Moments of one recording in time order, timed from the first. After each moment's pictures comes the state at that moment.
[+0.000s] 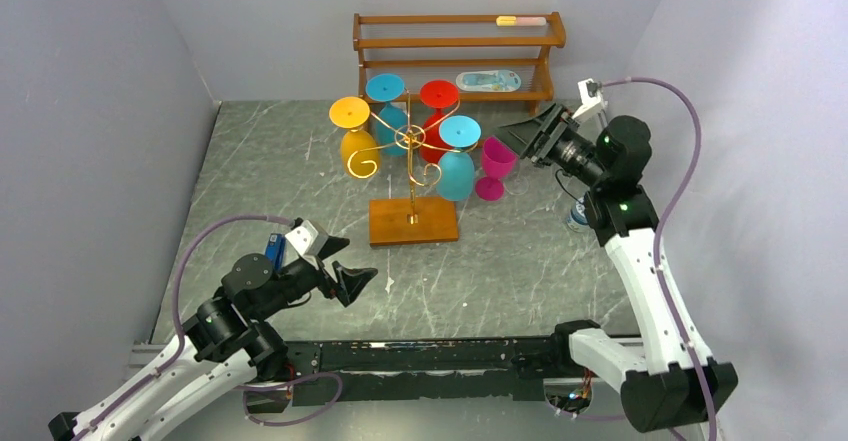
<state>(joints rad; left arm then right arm) -0.83 0.32 0.45 -0.24 0.05 -0.22 0.12 0.99 1.09 -0.12 -0.60 0.76</state>
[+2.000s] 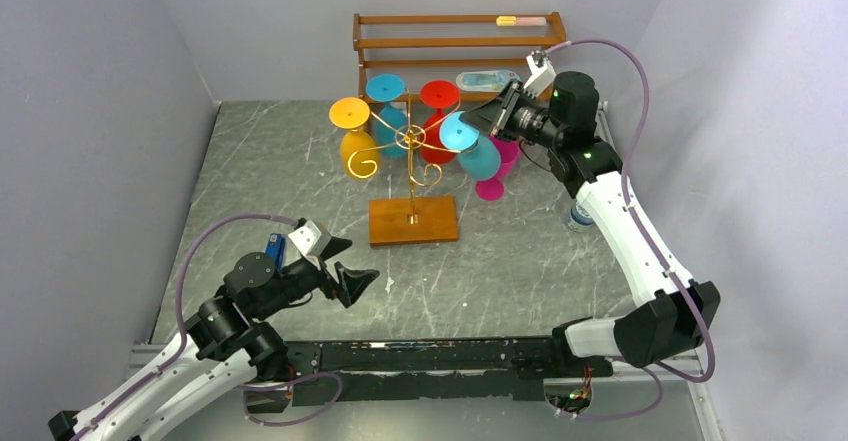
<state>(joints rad) -0.83 0.34 0.45 -0.23 0.08 -0.22 0.29 1.34 1.36 -0.23 -0.52 0.69</state>
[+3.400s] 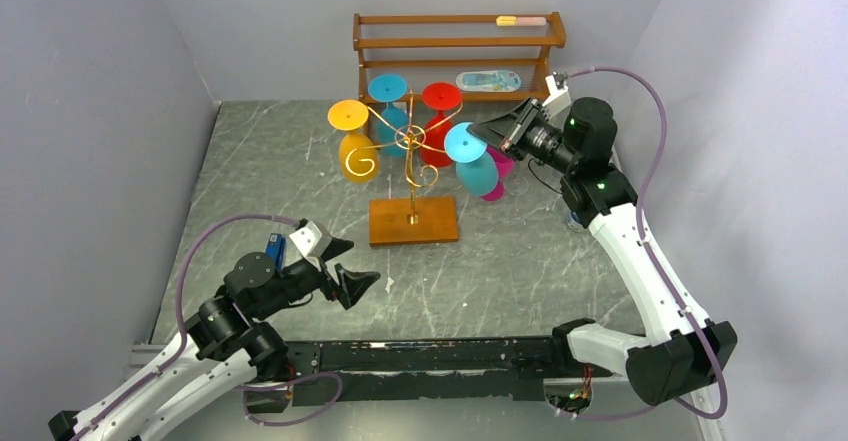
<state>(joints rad) -0.83 0.34 0.45 -0.23 0.10 -0.22 0.28 1.16 1.19 -0.15 -0.50 0.95</state>
